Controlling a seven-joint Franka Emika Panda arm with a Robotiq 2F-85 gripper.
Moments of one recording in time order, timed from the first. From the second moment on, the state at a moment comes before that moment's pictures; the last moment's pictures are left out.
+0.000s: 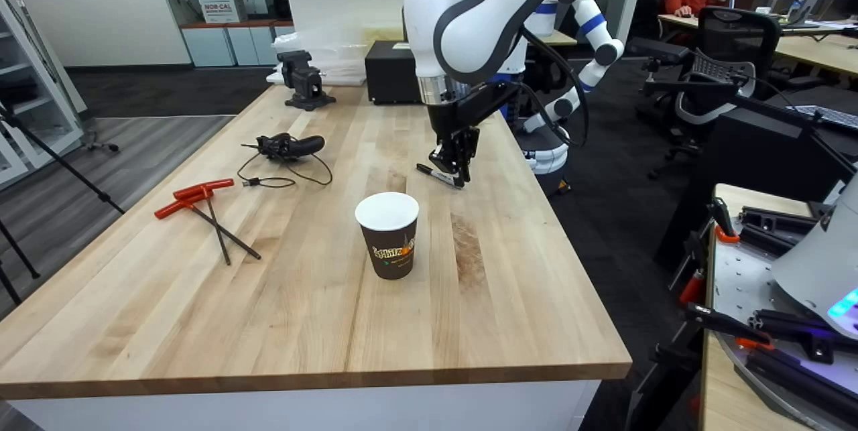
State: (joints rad) arm 0.16 0.54 -0.01 -1.88 -0.09 2.26 0.31
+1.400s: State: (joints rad) arm 0.15 0.61 -0.02 -1.76 -0.08 2.26 0.29
